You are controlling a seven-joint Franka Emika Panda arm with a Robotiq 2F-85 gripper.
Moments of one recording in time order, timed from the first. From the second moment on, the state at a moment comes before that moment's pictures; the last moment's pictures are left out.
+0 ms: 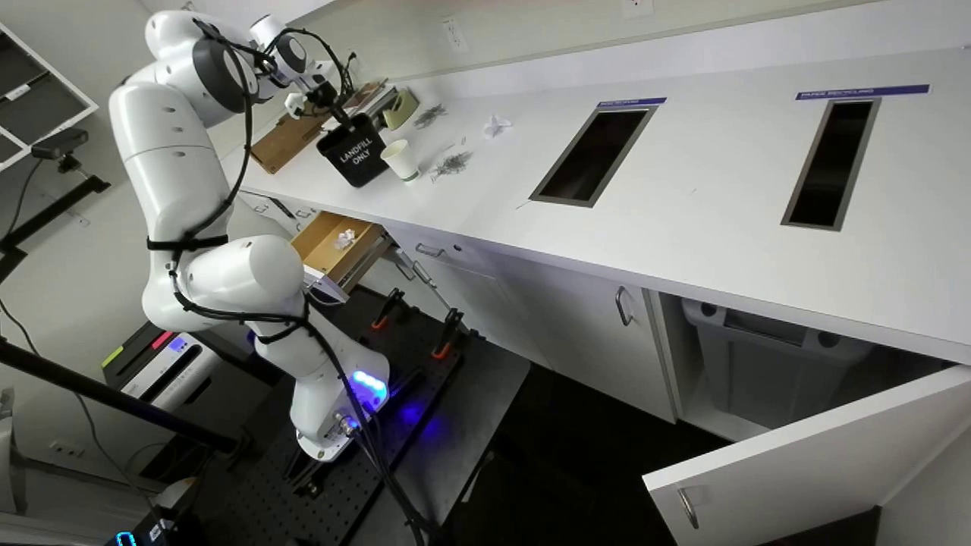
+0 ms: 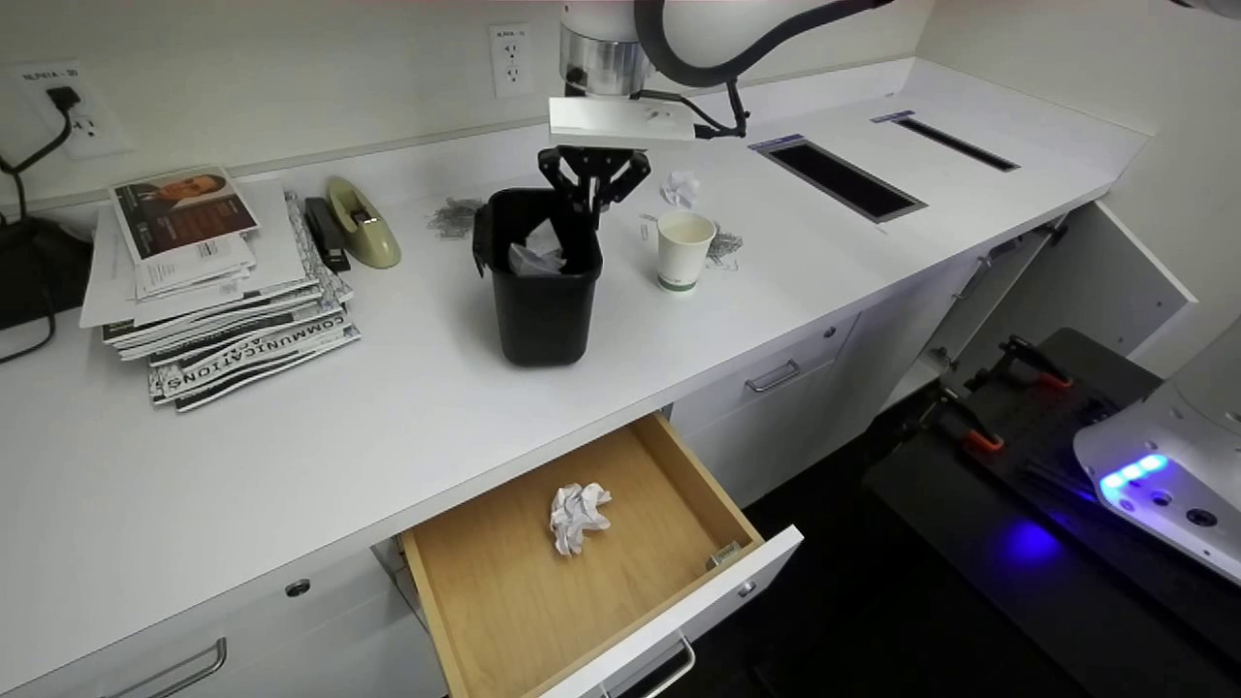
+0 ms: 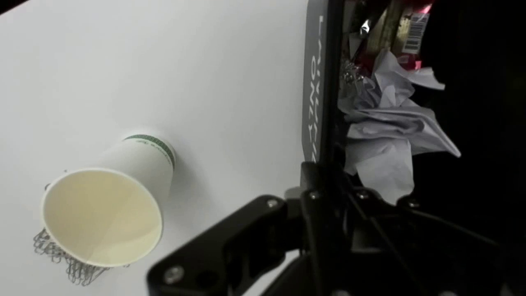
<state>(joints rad) 0.58 0.66 0.15 -1.30 -0.17 2.05 1.21</state>
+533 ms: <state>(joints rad) 0.58 0.58 0.15 -1.35 -0.21 2.01 1.21</state>
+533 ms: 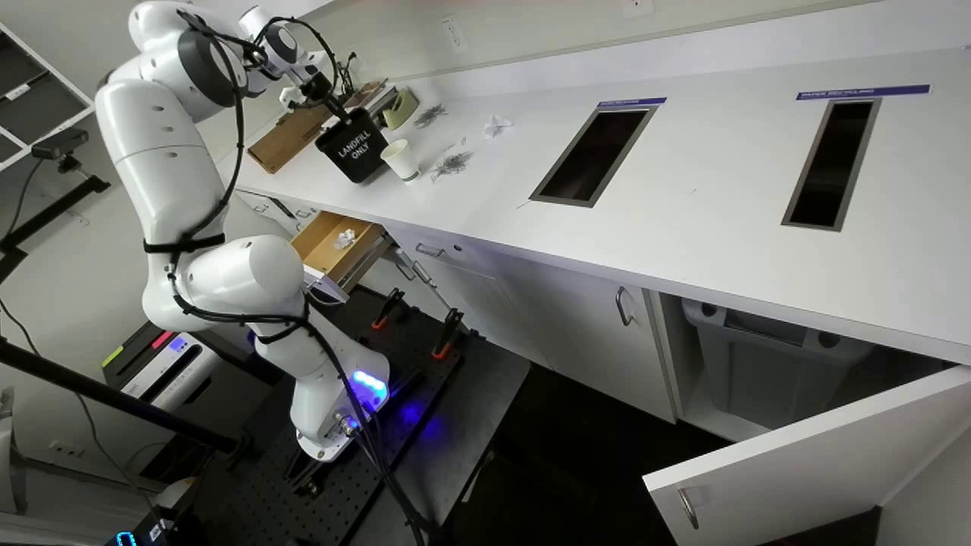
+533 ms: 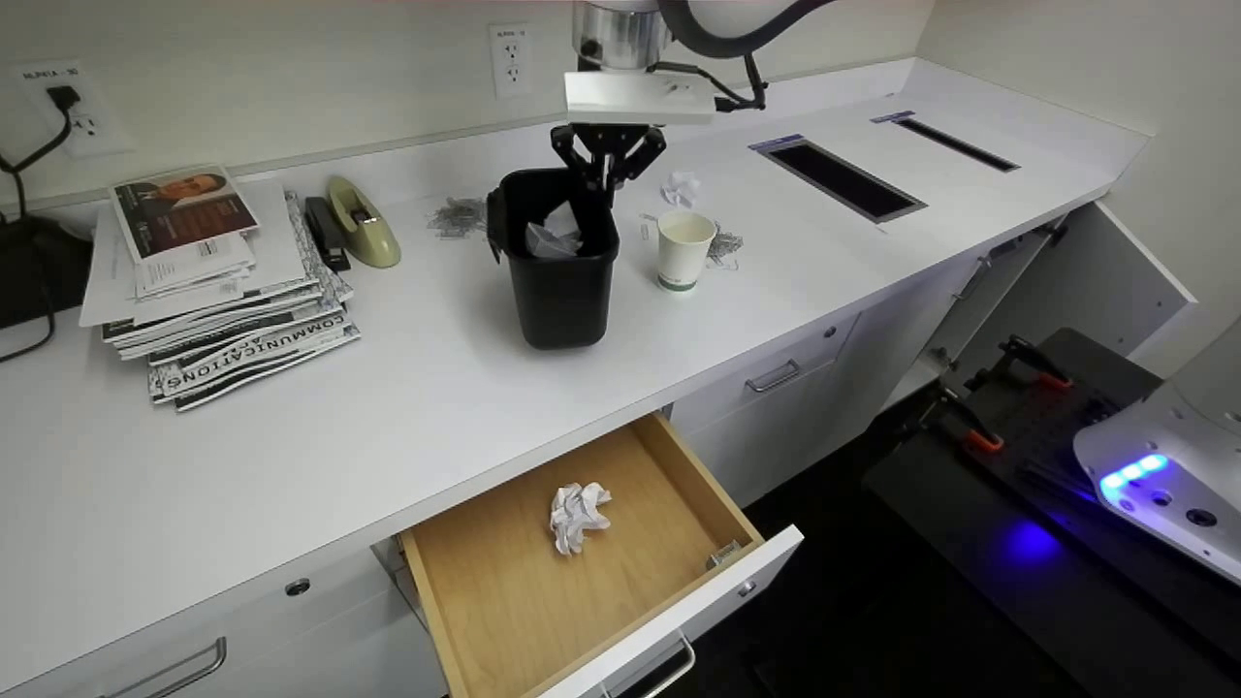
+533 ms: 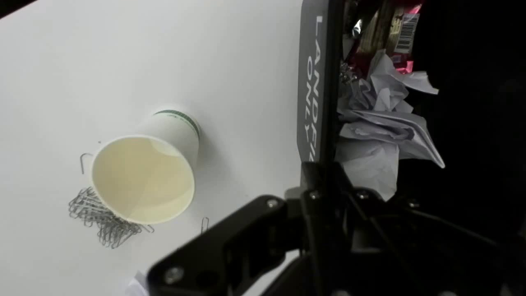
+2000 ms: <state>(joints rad) 0.09 -0.44 0.09 -2.14 0.00 1.94 1.15</state>
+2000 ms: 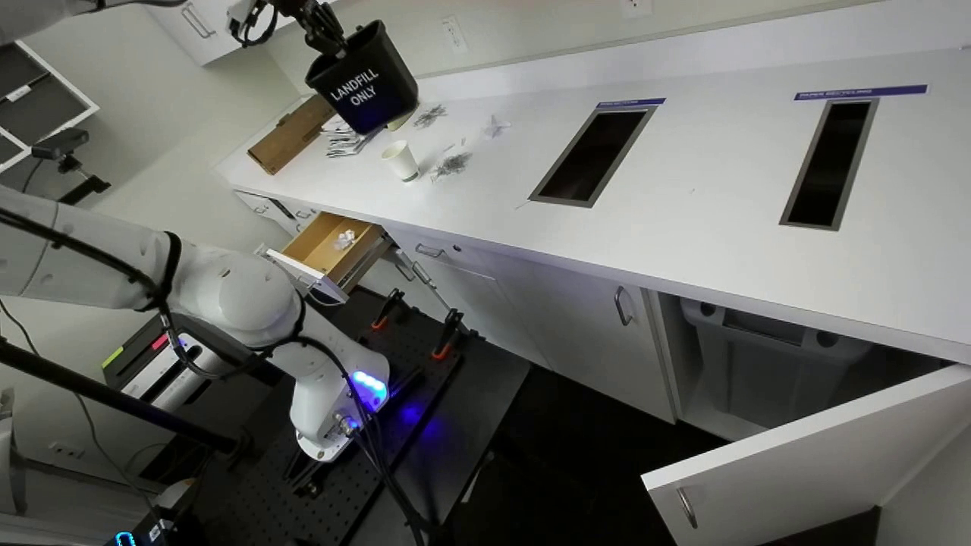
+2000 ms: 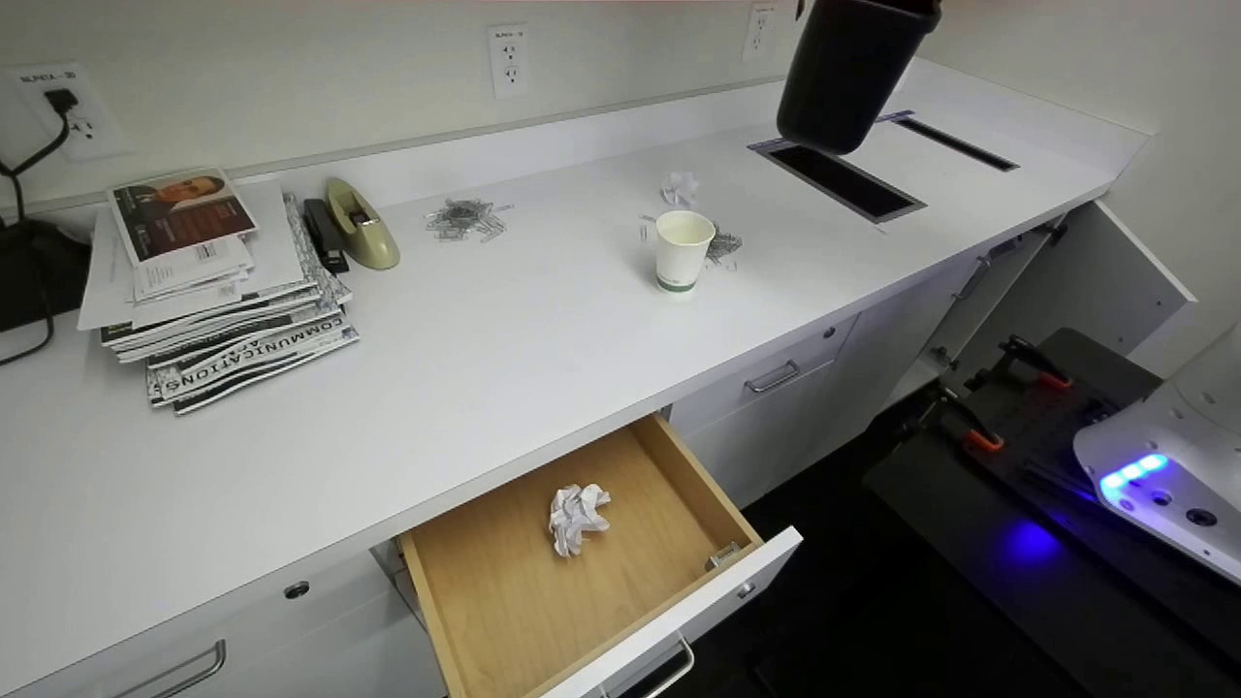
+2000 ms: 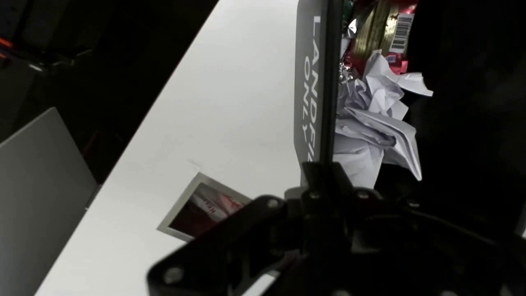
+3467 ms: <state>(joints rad) -0.42 -0.22 -0.19 -2.17 -0.06 2.15 1.22</state>
